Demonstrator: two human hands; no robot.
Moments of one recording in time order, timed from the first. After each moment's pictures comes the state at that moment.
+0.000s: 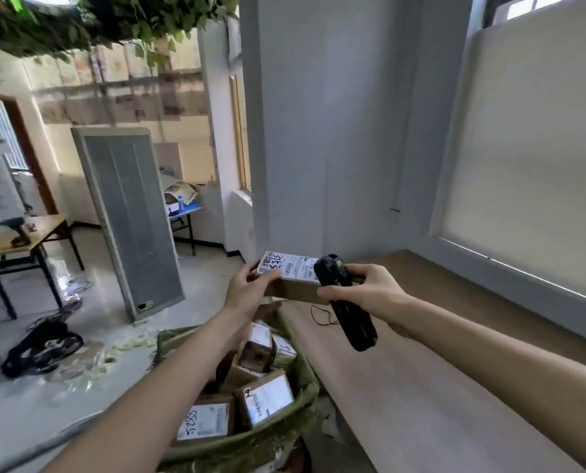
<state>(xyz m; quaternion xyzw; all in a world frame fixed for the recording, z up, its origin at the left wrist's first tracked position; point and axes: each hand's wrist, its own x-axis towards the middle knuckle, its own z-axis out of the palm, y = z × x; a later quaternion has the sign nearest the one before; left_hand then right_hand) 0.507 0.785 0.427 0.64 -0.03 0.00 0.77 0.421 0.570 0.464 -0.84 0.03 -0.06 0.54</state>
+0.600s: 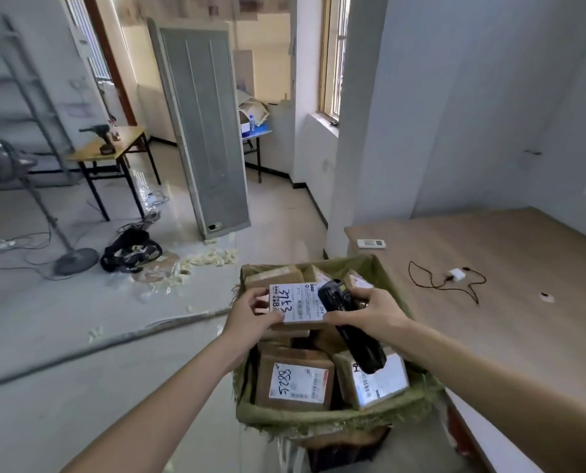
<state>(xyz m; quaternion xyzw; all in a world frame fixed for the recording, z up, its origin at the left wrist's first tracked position) 0.629 1.021 0.215 0.79 0.10 -0.03 0.60 0.629 0.776 0.253 -0.84 0.04 0.13 0.52</state>
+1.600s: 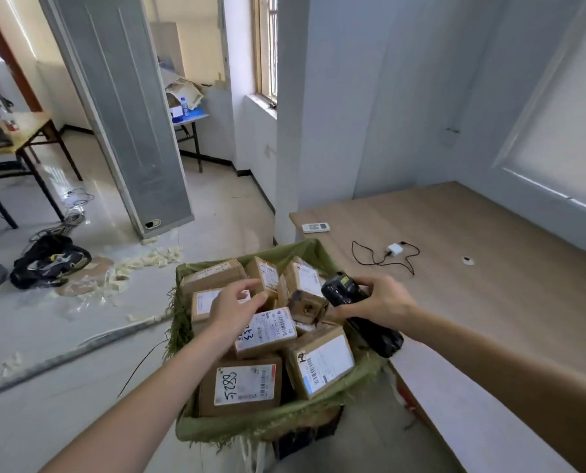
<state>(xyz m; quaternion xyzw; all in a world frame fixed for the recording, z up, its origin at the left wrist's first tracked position) 0.667 0.941 0.202 0.85 0.03 -0.05 0.53 0.624 0.671 0.254 -0.92 0.11 0.10 0.37</state>
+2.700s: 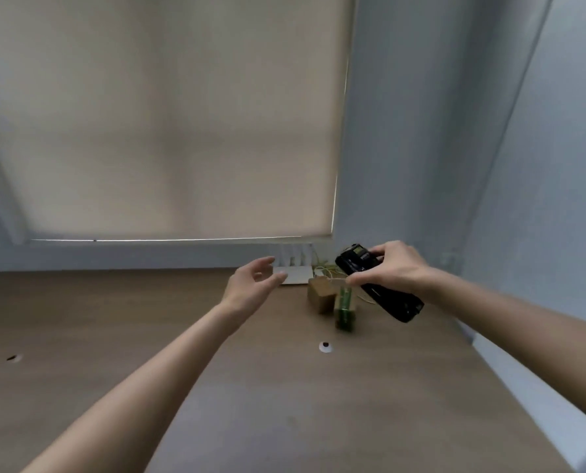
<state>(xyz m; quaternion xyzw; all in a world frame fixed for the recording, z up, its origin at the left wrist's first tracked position) 0.113 0.196 0.393 0.62 -0.57 -0.30 0.46 -0.167 0.156 0.461 -0.72 0.62 -0.20 0.24</state>
